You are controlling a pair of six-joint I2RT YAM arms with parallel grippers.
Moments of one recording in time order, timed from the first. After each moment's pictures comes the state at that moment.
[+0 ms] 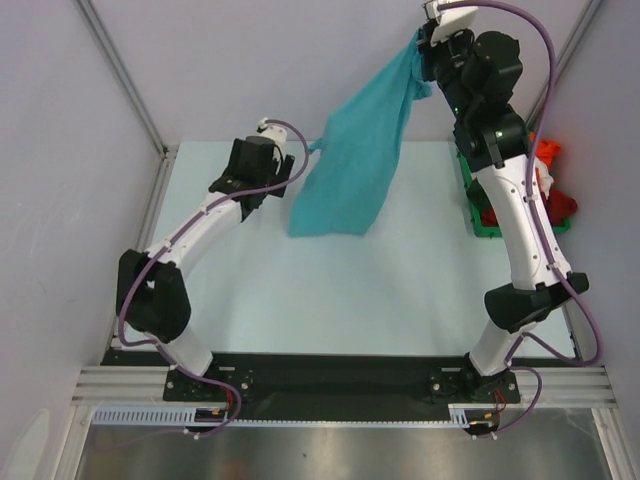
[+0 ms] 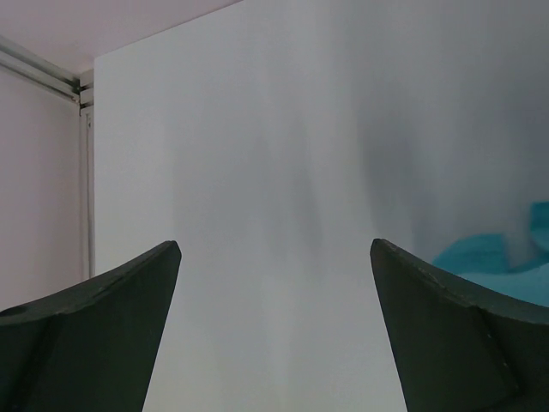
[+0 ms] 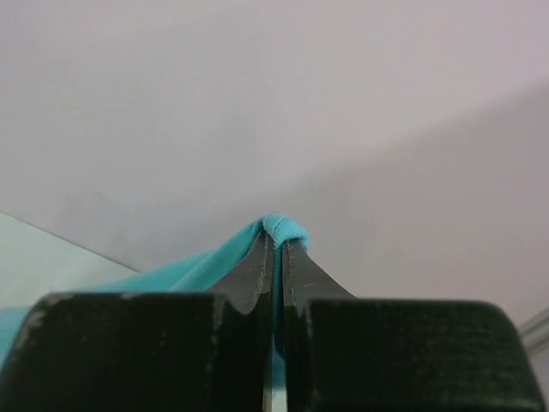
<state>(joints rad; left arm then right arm) -0.40 1.67 1.41 -0.30 -0.43 0.14 0.37 1.74 2.29 -0.32 0.06 -0.34</state>
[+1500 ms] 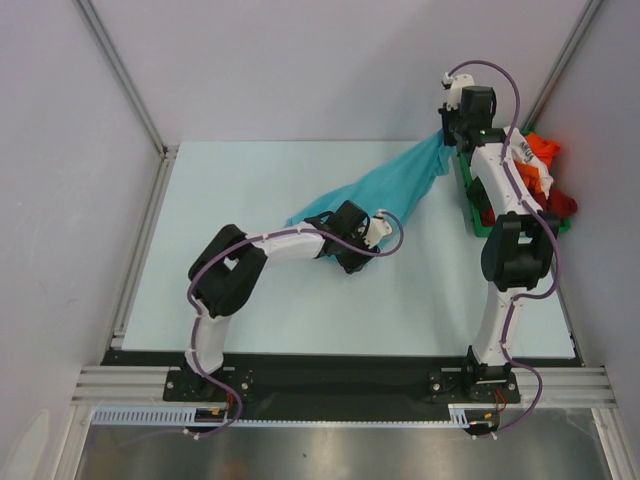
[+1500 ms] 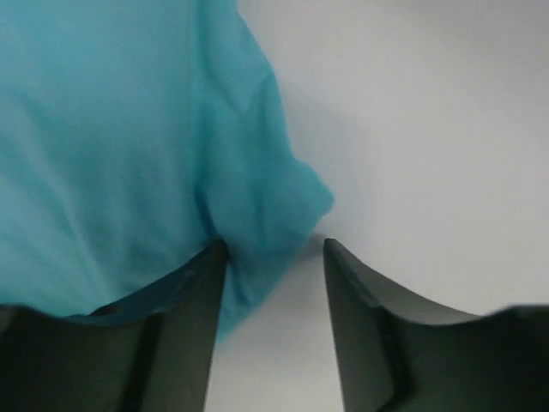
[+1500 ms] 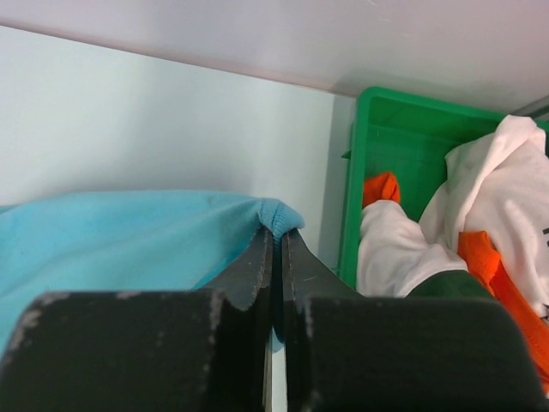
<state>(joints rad) -0.80 2.03 1.38 -0.31 0.18 0.28 0.05 2.04 1.95 -0.38 0.03 -0.20</state>
